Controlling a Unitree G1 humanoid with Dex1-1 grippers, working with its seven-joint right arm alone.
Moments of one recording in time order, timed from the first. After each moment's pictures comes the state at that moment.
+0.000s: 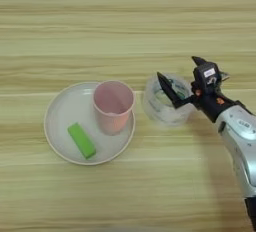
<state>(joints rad) -0.05 -0.25 -0.05 -0.14 0.07 0.14 0.42</state>
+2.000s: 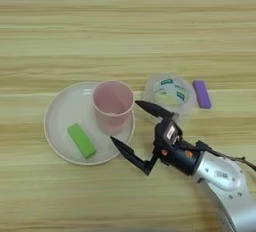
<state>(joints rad) 0.19 -0.27 0.23 -0.15 0.07 -0.21 0.69</state>
